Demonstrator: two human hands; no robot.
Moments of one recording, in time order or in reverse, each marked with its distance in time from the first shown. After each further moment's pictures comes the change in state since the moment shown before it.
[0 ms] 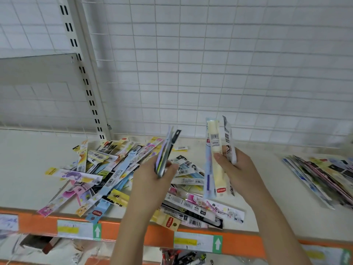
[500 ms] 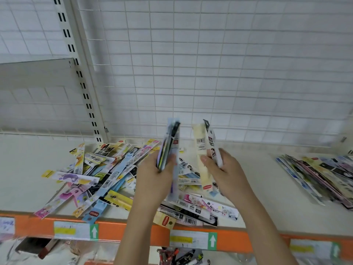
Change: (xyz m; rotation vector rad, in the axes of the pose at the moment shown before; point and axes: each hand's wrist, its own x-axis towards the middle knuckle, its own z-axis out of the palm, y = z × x) left_hand 0.001 0.017 0.012 -0.157 0.027 -0.022; right_hand -0.011 -0.007 0.012 -0.108 -0.003 -0.097
